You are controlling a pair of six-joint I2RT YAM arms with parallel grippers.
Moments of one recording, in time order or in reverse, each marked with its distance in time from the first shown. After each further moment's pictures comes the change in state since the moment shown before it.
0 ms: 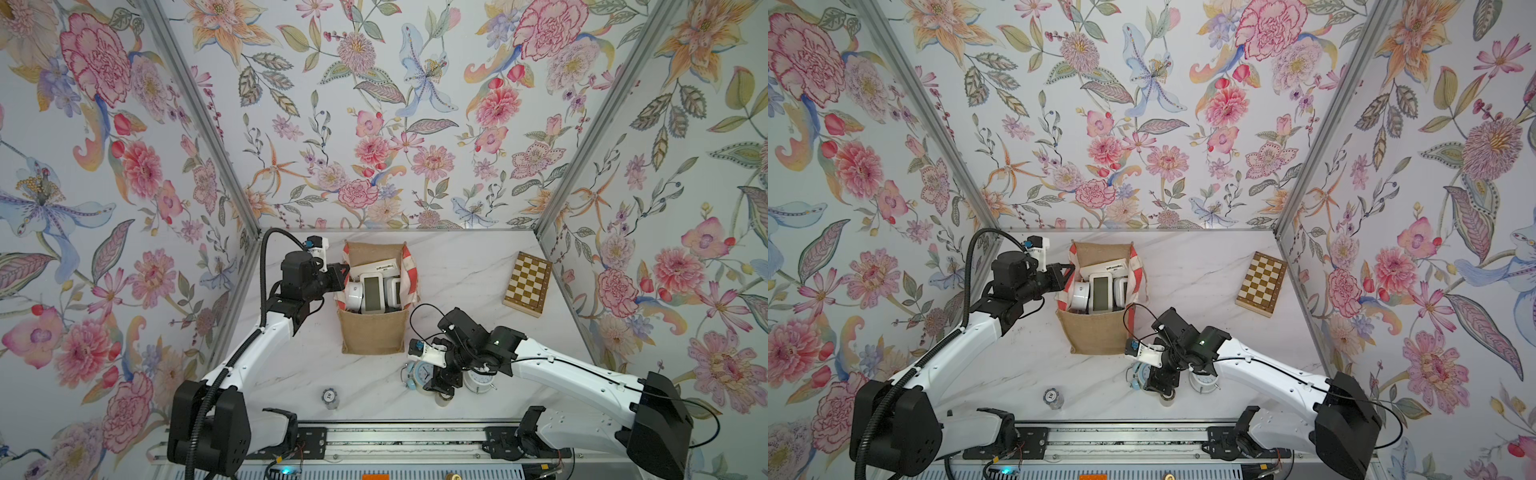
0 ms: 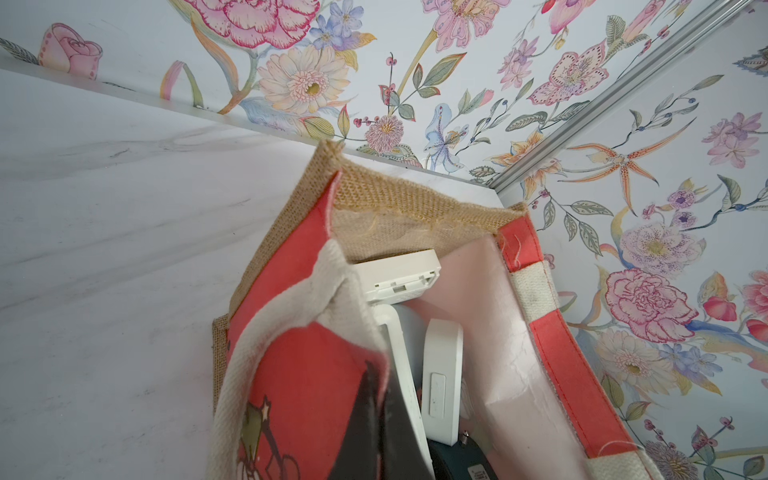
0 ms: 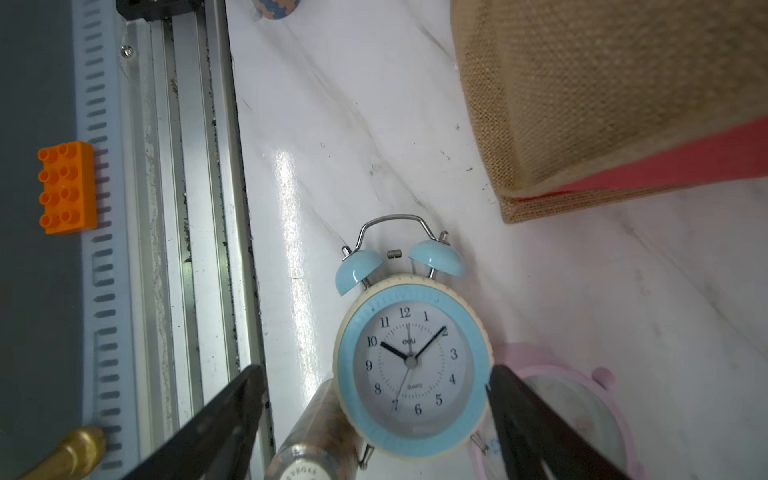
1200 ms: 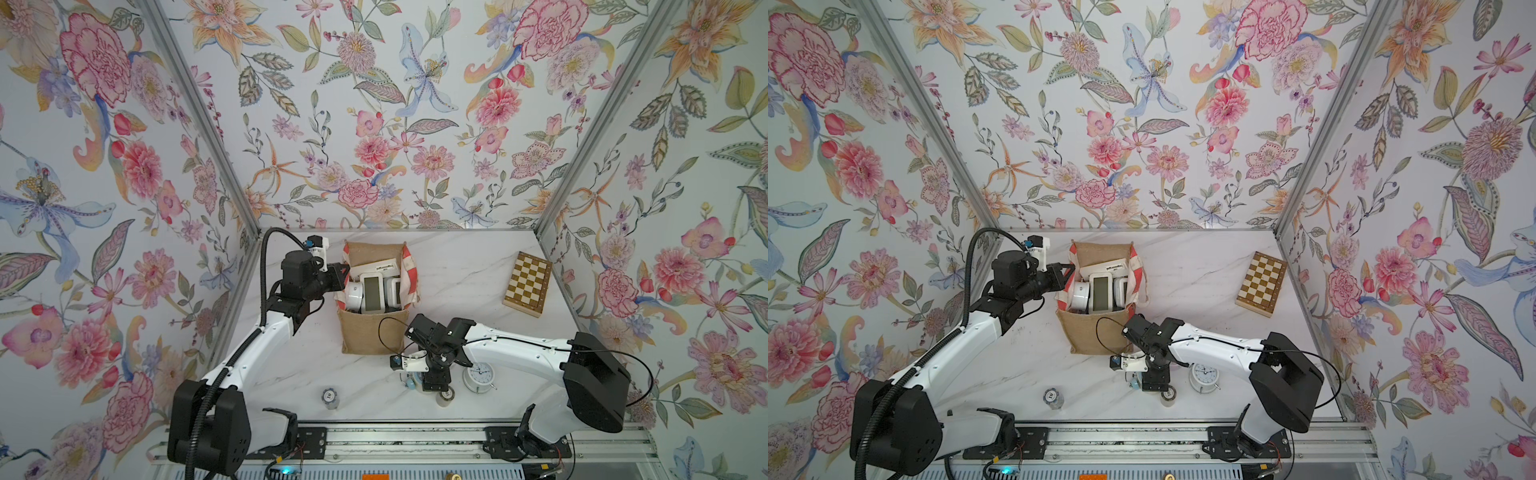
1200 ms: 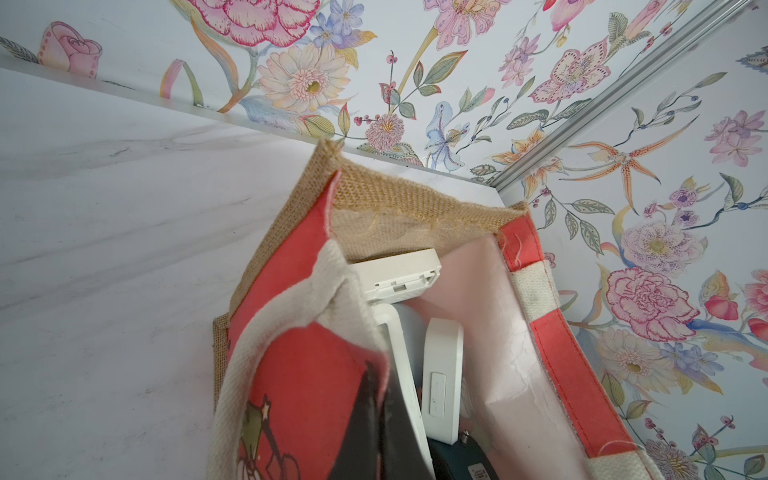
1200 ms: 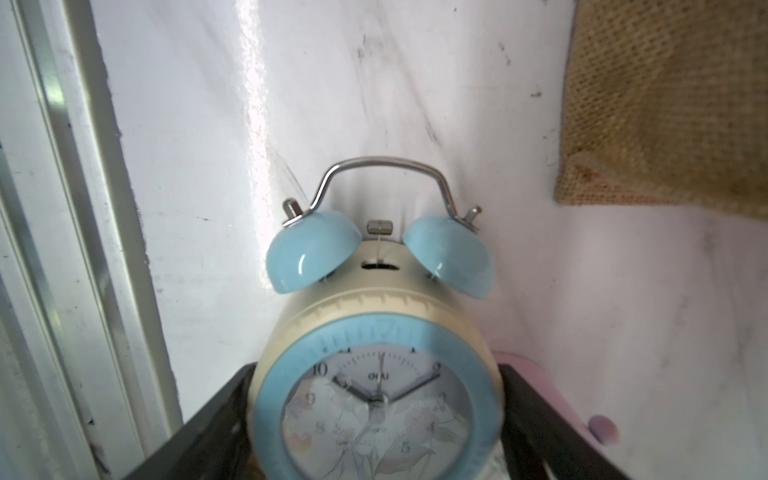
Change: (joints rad) left arm 0.000 0.002 0.006 -0.008 0.000 0.003; right arm 0.092 0.309 0.183 -0.142 0.255 -0.163
